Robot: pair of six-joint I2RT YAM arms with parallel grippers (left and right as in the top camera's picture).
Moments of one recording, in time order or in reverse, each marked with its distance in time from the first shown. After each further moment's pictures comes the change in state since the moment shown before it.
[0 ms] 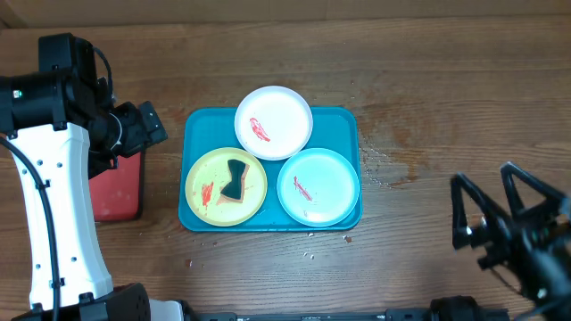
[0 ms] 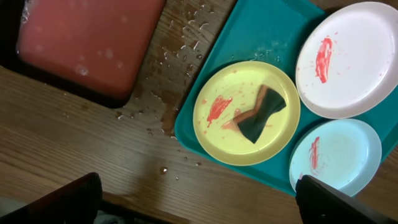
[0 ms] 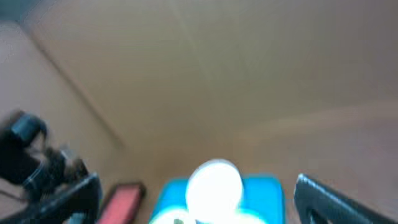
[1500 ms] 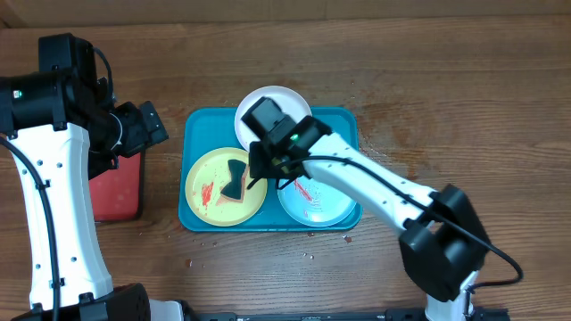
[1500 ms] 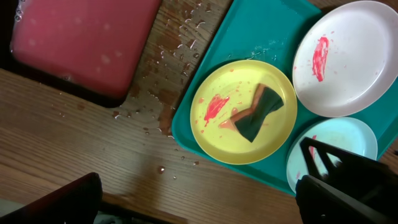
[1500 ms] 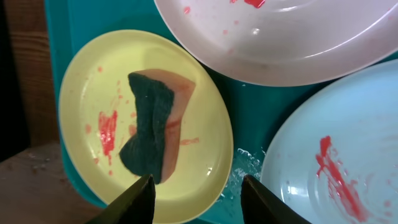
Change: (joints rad) left arm 0.000 0.000 -0.001 0.001 0.013 0.000; right arm 0.714 1.382 0.258 0.088 0.195 0.343
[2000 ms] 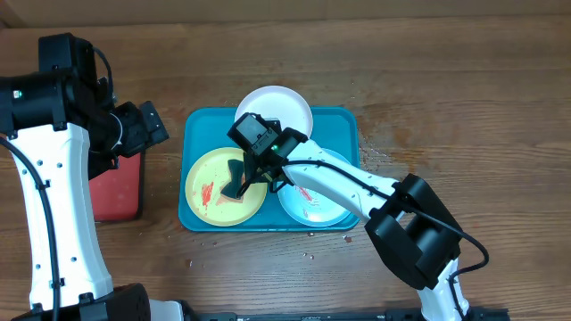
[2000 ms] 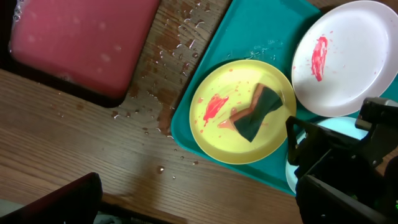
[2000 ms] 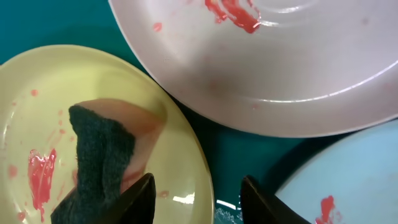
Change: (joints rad) left arm 0.000 0.000 0.000 0.000 0.004 0.000; right arm 0.037 0.115 0.000 0.084 0.157 -0.051
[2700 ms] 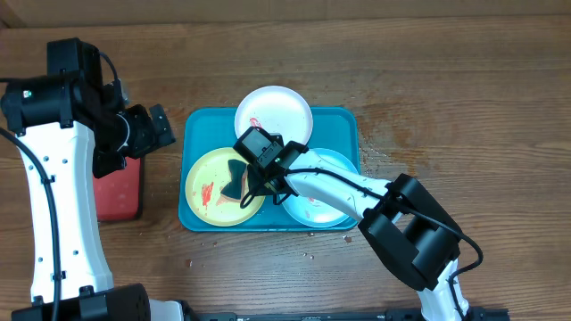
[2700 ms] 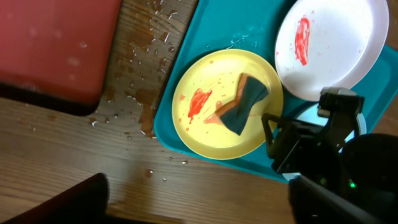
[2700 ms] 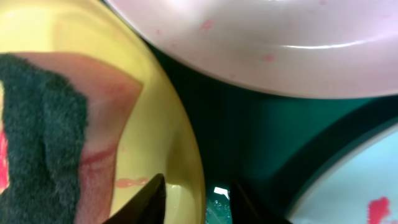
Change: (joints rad) left arm 0.000 0.000 -0.077 0.058 0.087 0.077; right arm 0.008 0.000 -0.131 0.102 -0.072 0.016
